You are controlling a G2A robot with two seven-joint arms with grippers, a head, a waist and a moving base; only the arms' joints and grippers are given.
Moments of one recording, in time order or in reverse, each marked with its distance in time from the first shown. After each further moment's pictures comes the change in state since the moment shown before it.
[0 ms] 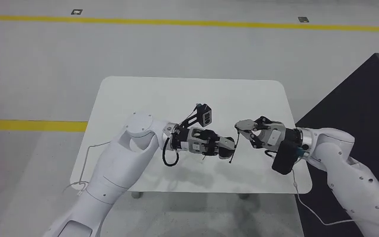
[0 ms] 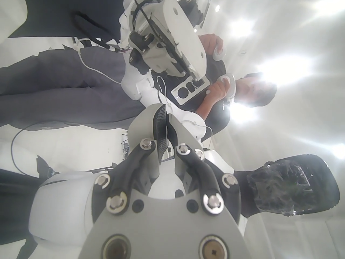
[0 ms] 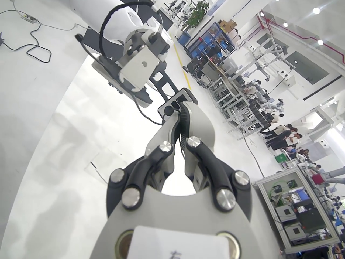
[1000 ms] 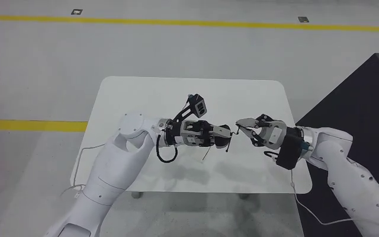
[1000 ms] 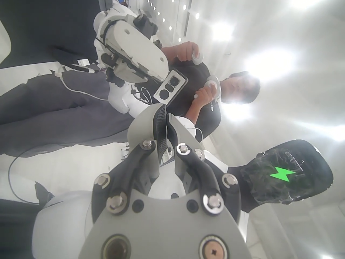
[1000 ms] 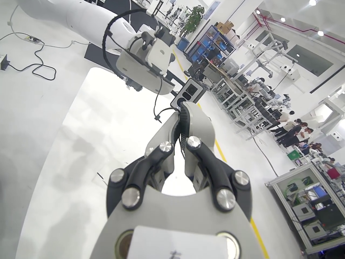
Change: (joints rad) left arm 0.033 0.005 -0.066 -0.032 -0.070 -0.104 0.052; right arm 0.006 -0.013 0.003 0.018 0.101 -0.035 0.039
